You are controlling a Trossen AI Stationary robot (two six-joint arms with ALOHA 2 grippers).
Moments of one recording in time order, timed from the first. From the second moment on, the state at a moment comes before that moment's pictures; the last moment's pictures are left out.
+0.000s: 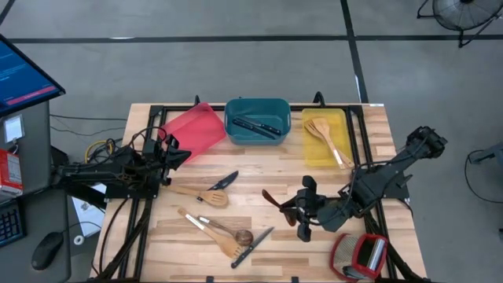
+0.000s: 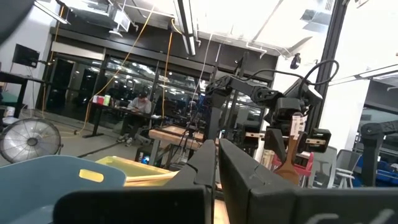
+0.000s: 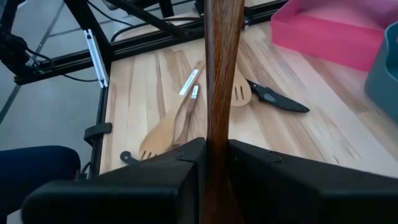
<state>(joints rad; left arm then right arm) 0.08 0.13 0.01 0.48 -0.05 -0.25 0.63 1.40 1.15 -0.42 0.61 0.62</state>
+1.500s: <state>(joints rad) 0.08 0.13 0.01 0.48 -0.05 -0.25 0.64 1.39 1.15 -0.38 0.63 0.57</state>
